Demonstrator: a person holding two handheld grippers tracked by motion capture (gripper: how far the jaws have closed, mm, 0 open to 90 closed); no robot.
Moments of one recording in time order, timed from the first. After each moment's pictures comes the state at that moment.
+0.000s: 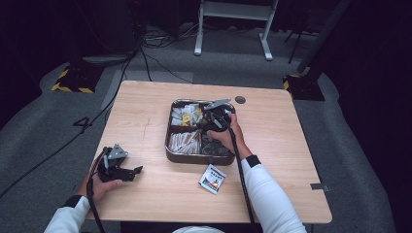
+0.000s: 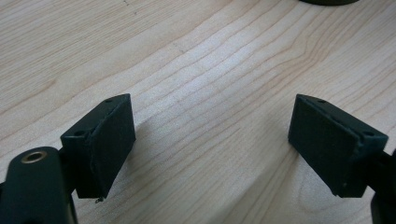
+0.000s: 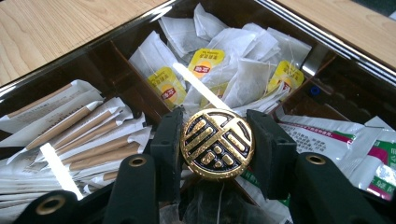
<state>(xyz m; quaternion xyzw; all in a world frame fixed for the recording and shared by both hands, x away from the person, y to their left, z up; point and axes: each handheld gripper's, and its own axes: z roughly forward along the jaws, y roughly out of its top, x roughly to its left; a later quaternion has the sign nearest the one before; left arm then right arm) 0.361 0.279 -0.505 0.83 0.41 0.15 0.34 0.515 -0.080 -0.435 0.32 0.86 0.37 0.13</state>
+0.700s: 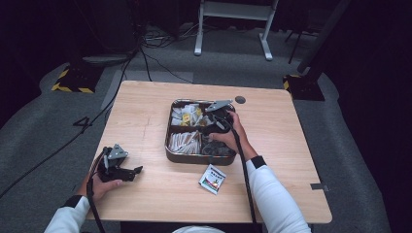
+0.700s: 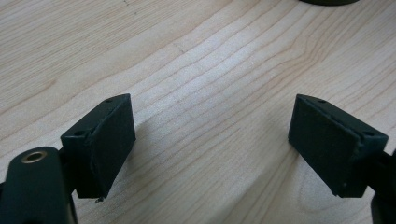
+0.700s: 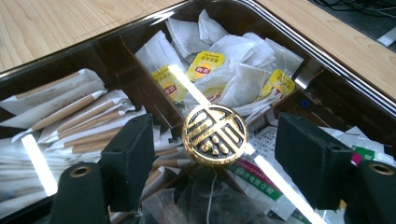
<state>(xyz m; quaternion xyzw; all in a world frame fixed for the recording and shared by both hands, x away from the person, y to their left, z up) 0.361 0.279 -0.505 0.83 0.41 0.15 0.34 0.508 -0.087 -0.428 0.28 0.87 0.37 0.15</state>
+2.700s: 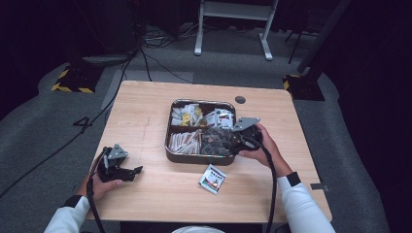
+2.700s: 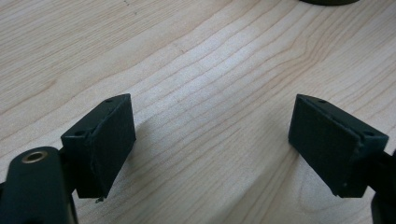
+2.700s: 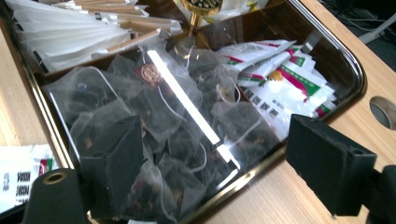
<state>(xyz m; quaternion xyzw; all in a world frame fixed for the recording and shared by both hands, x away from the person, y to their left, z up) 0.361 0.279 -0.505 0.83 0.41 0.15 0.34 0.447 -0.169 -0.420 0.22 0.90 0.32 0.21</state>
